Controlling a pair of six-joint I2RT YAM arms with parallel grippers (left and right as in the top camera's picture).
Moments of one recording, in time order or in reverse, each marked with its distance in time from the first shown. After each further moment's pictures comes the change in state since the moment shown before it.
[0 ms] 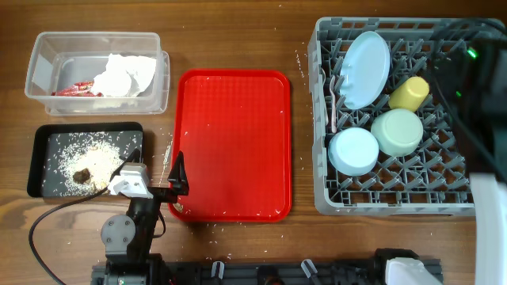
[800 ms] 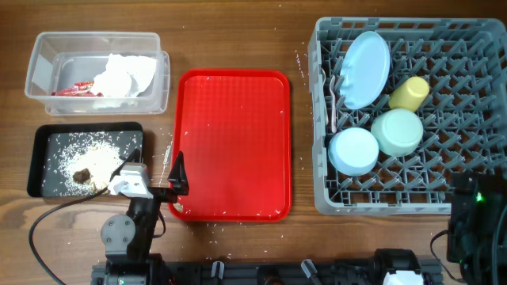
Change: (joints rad) left arm 0.000 0.000 0.000 0.000 0.000 0.000; right arm 0.013 -0.498 -0.179 -0.491 0.019 0.681
